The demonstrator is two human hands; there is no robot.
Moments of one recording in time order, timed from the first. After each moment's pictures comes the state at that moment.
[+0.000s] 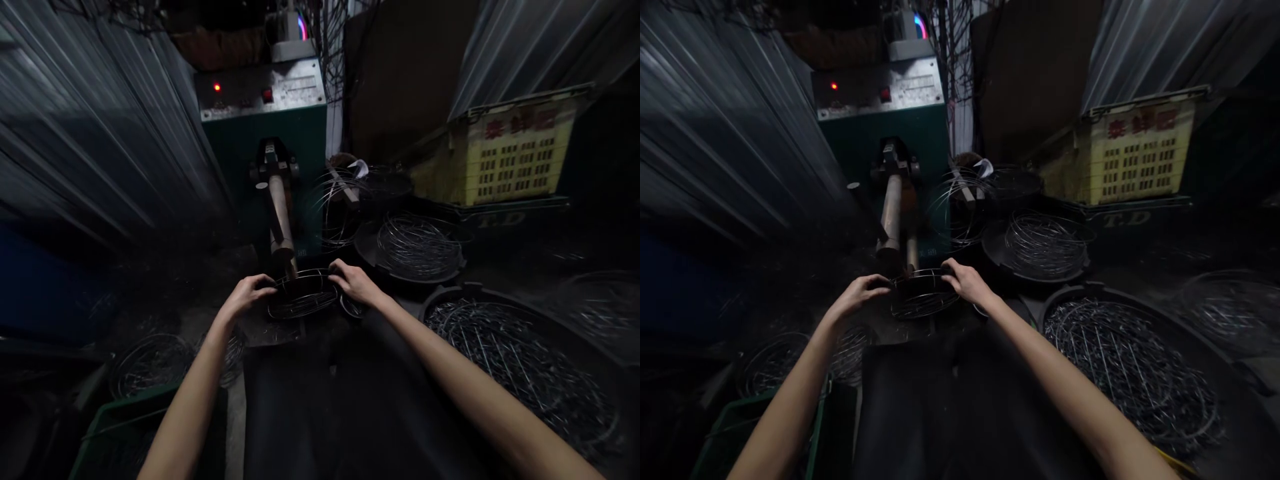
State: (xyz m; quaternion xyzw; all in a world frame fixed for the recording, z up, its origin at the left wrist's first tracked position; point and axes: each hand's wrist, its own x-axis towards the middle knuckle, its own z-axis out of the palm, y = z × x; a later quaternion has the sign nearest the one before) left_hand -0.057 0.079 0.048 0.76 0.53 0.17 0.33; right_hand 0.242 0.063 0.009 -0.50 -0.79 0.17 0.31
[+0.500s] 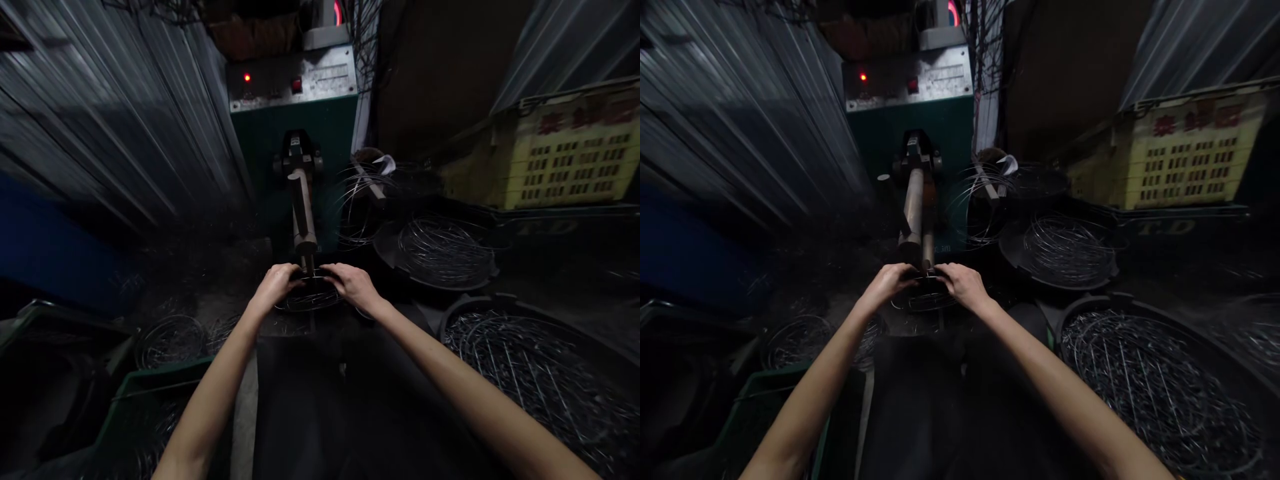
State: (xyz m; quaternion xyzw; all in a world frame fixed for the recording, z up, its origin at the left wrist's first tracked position) left_hand -0.024 0.073 0.055 0.84 0.50 0.14 0.15; right_hand 0.189 0.056 0.017 -0.48 -0.83 0.06 0.28
